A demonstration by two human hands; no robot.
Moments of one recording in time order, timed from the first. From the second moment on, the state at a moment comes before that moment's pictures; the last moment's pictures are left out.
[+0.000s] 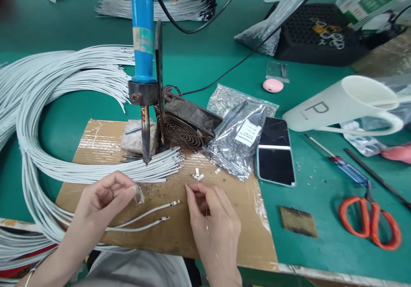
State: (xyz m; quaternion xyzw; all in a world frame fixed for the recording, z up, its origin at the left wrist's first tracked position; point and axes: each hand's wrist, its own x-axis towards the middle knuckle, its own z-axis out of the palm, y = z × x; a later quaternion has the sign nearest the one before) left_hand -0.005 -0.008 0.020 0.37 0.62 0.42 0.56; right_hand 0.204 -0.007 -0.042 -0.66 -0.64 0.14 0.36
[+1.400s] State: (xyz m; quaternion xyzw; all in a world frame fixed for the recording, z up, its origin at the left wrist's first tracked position) left_hand -0.001 -0.006 0.022 0.35 0.61 0.37 0.60; right_hand 0.188 -0.014 -0.042 -0.70 -0.50 0.25 0.45
